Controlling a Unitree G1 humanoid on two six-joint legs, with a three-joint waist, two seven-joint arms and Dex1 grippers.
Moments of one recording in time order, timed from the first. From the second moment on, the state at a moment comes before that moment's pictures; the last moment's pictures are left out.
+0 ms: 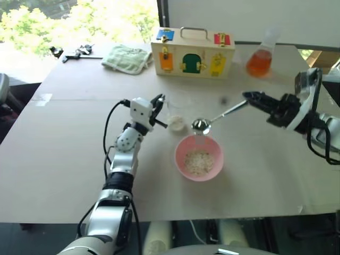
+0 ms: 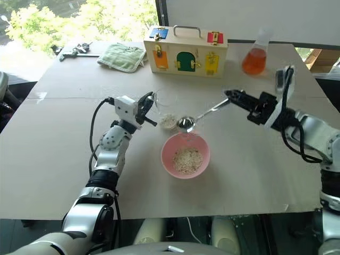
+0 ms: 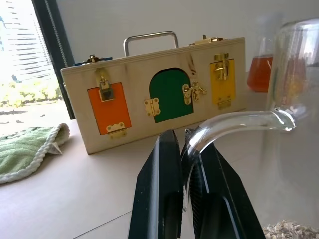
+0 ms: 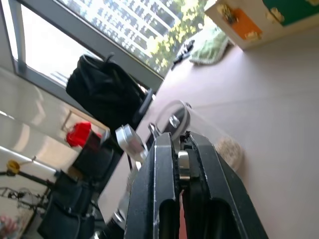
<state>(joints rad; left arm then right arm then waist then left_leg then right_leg) -0.54 0.25 0.04 0.53 -0.08 -0.44 -0.46 -0.54 -0.73 -0.22 -0.10 1.92 0.96 -0.03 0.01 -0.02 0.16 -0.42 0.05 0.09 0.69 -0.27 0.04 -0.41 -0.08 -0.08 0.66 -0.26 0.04</state>
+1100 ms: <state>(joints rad) -0.55 0.26 0.02 0.51 -0.08 -0.44 -0.47 -0.86 -0.57 0.14 -0.14 1.01 0.82 0.25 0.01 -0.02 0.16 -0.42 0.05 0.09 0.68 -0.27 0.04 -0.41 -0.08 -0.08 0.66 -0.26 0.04</state>
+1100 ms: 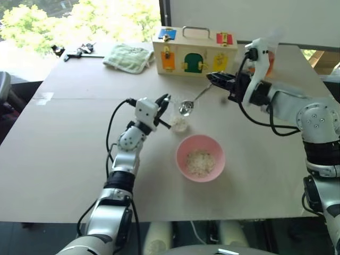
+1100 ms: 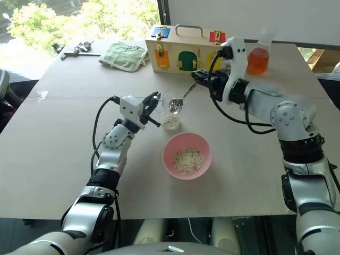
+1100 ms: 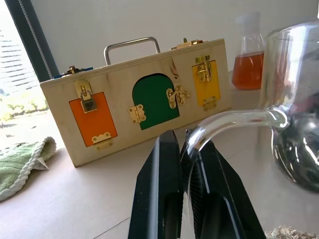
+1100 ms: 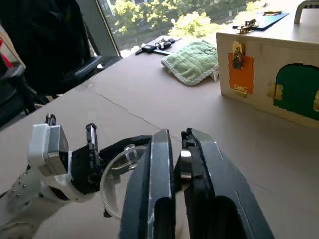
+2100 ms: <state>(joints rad) -0.25 0.36 0.15 0.12 -0.22 -0.18 -0.47 -0.47 -0.96 0.18 -0.52 0.75 0.79 1.02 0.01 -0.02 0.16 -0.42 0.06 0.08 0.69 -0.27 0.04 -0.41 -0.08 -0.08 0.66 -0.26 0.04</state>
